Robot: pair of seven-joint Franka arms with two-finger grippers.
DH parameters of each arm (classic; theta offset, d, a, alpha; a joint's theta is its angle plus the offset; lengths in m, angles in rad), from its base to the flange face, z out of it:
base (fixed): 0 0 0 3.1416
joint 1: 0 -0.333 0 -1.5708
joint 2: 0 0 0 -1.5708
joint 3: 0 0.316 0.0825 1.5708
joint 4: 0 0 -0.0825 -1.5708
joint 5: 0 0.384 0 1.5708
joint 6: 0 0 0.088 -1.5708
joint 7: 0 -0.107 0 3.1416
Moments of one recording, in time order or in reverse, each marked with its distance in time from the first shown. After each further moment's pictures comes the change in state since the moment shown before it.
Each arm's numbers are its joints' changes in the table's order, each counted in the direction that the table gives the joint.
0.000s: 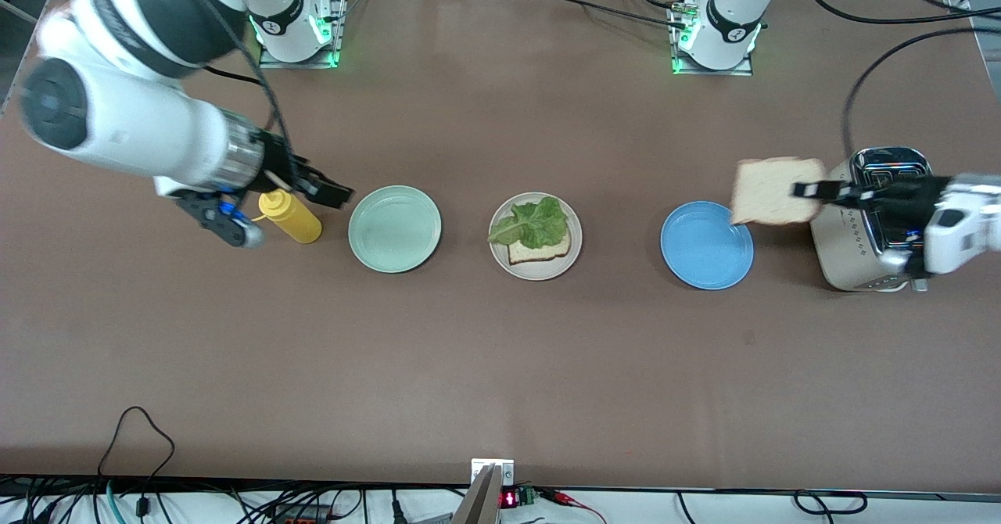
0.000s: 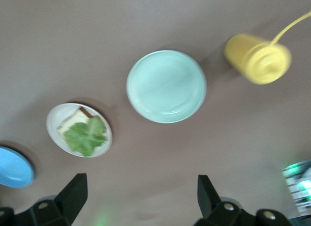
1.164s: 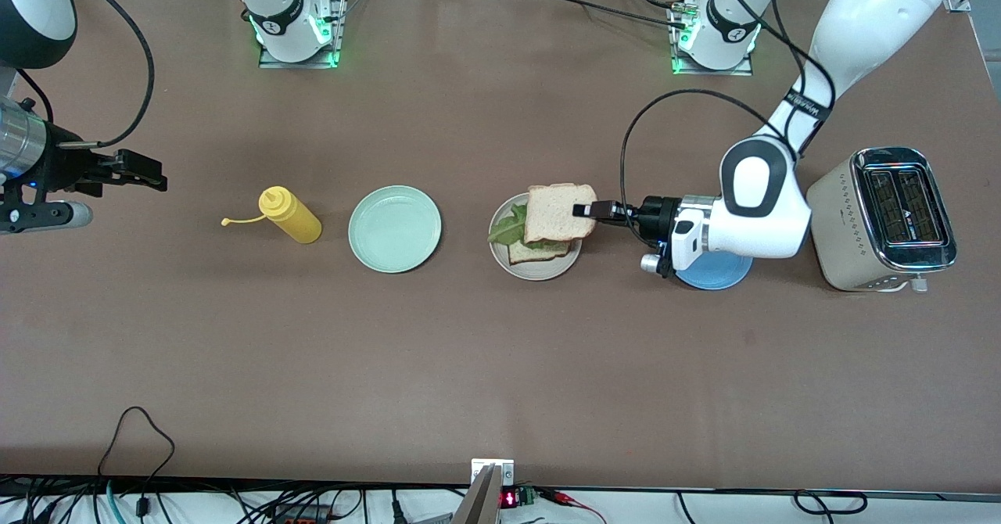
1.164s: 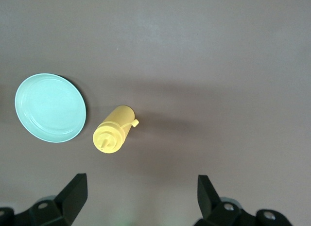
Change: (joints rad) left arm 0.088 -0.160 -0.323 -0.447 -0.453 0.751 -0.297; right arm 0.013 0.122 -0.325 -0.092 -0.194 0.012 0.925
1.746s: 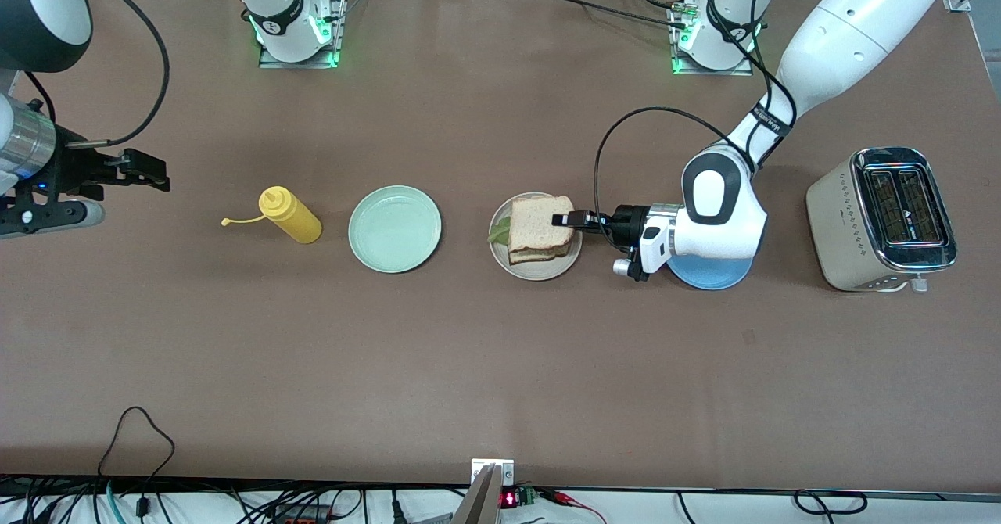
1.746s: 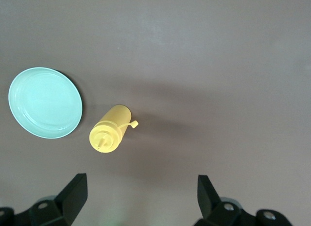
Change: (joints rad) left arm 0.069 -0.101 0.001 0.004 -0.006 0.143 -0.056; right arm -0.165 -0.001 -0.157 0.000 0.000 0.009 0.062
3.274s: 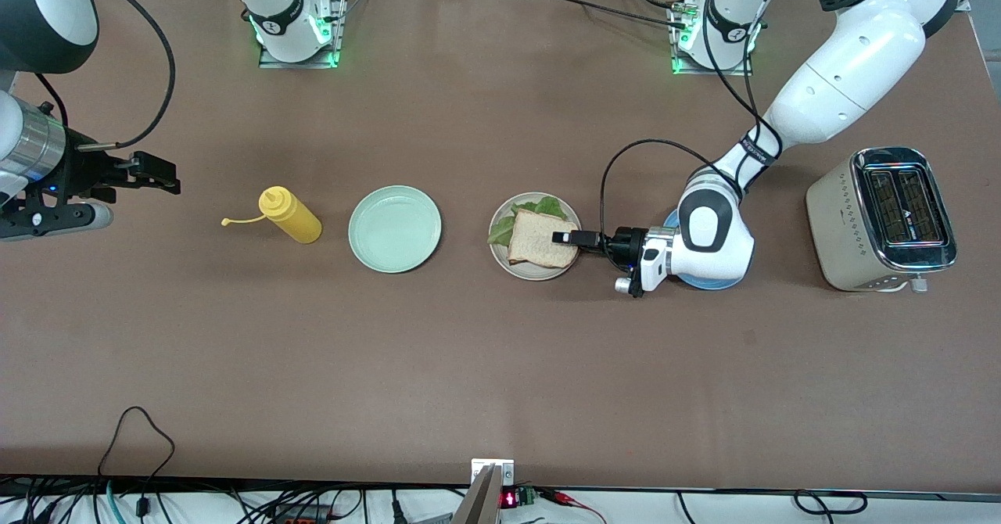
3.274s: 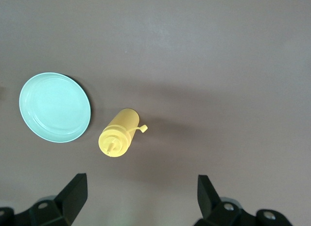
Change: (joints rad) left arm -0.006 -0.195 0.024 0.103 0.000 0.008 -0.135; right arm -0.015 -0.001 -0.019 -0.009 0.035 0.017 -0.018
